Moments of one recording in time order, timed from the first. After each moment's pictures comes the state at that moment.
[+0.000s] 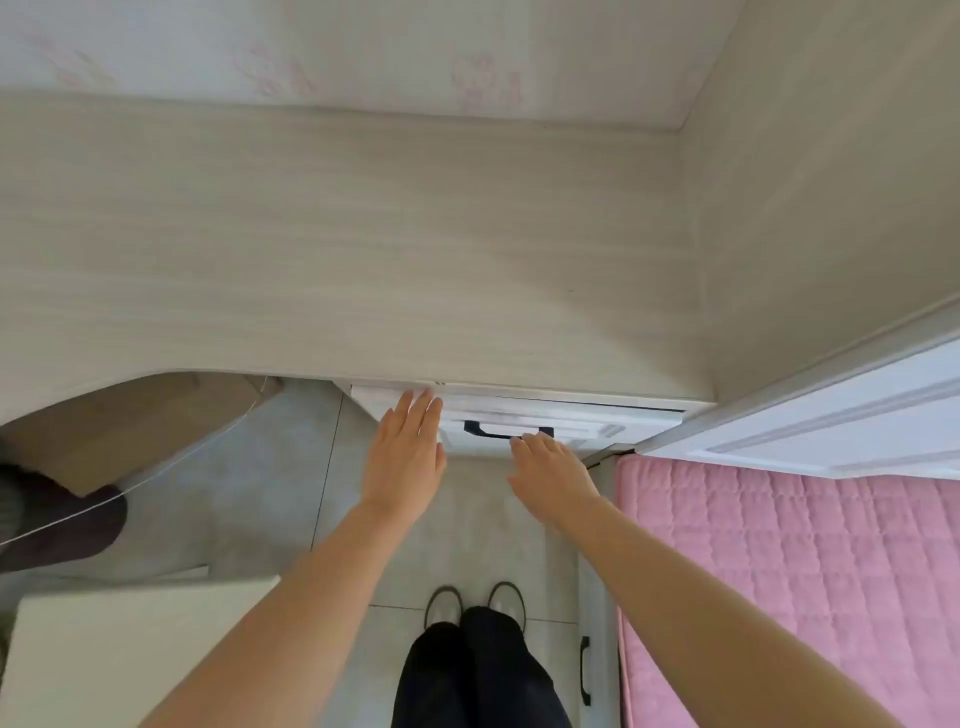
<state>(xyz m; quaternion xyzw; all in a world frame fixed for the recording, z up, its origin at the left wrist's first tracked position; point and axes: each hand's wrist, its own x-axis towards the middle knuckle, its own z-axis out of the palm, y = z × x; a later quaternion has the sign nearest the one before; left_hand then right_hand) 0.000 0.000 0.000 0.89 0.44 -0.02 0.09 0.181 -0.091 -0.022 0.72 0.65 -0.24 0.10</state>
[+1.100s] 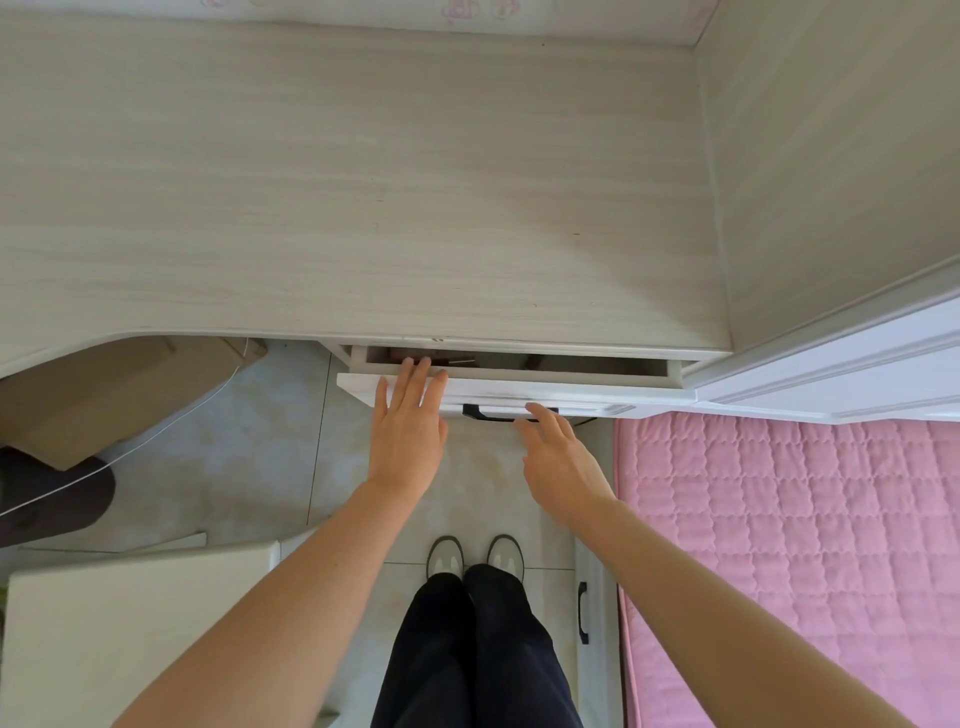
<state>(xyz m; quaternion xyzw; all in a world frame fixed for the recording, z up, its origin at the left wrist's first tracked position) 0.001 -0.006 -0.024 0.88 0.46 0.01 0.14 0.162 -0.126 -0.029 0.75 0.63 -0.22 0.02</state>
